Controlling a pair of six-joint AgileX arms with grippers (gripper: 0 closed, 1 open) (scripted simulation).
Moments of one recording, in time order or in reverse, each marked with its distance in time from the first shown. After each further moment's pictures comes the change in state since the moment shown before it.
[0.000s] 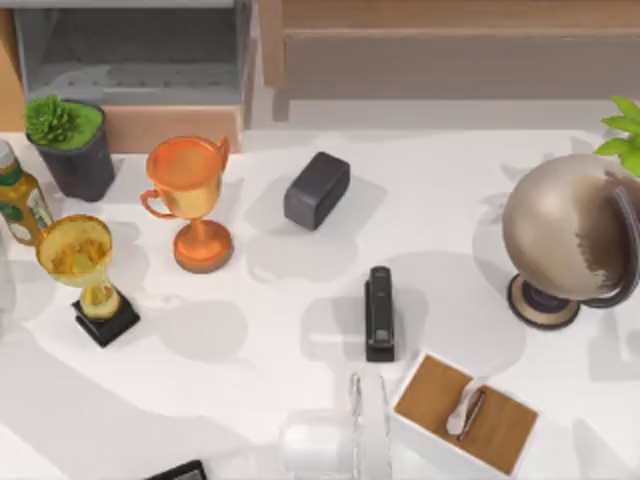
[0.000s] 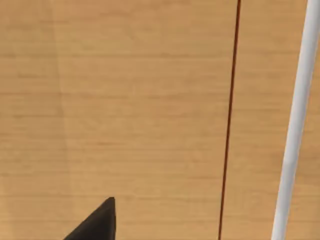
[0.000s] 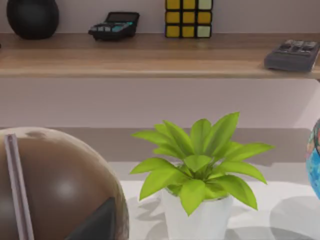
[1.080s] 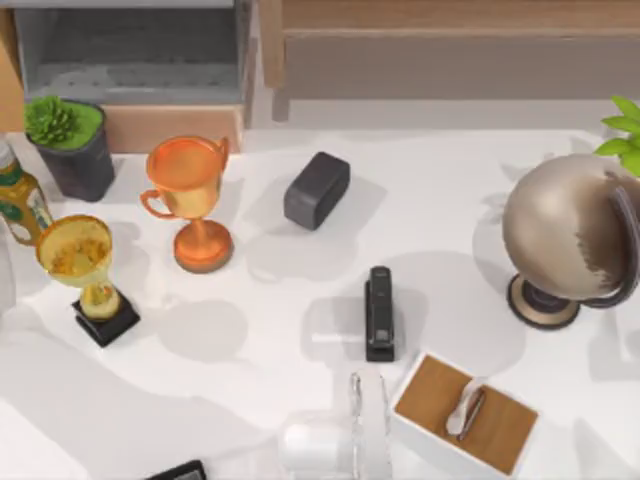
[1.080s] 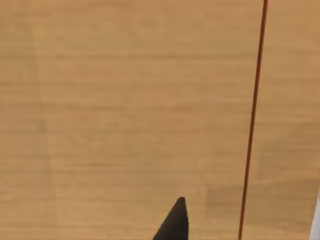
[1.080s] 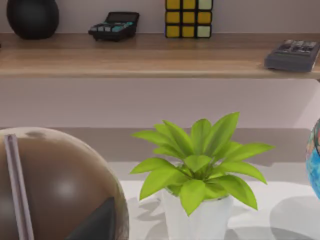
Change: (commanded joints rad) left arm -0.020 0.055 0.115 -0.057 -0.022 0.000; right arm 0.000 0.000 0.000 0.000 0.000 0.000
